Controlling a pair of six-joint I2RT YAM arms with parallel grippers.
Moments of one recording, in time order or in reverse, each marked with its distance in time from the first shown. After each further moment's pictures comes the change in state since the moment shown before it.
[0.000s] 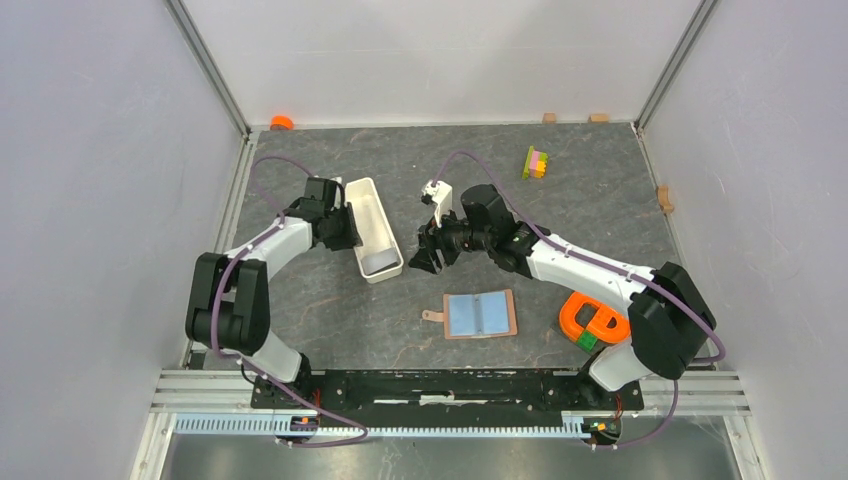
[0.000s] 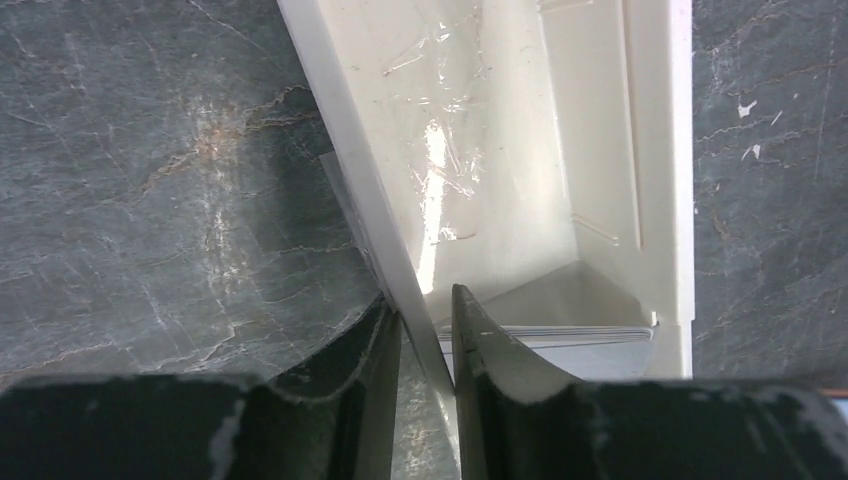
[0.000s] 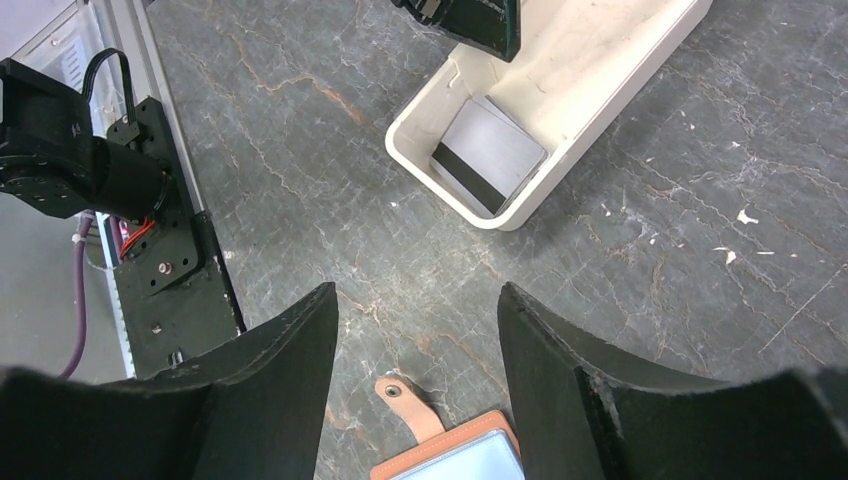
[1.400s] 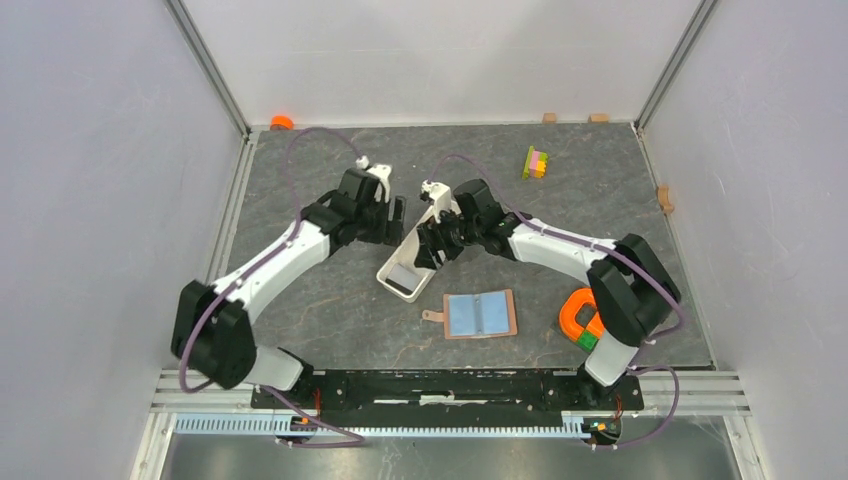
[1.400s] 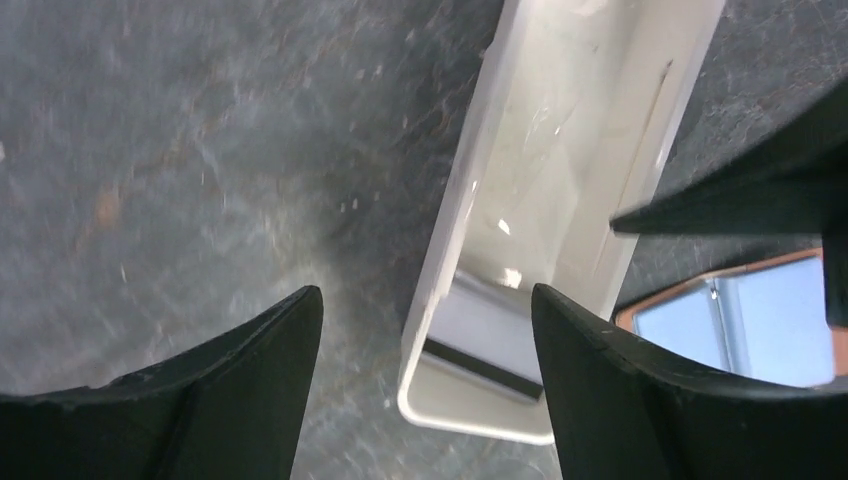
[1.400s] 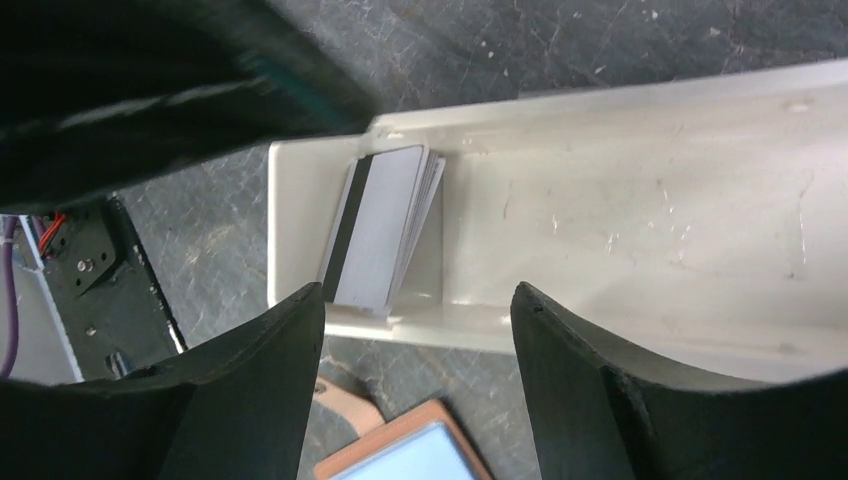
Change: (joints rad) left arm -0.324 -0.098 0.193 -0.154 -0.126 0.147; right arm -0.080 0.176 0.047 -0.069 -0.019 -0.009
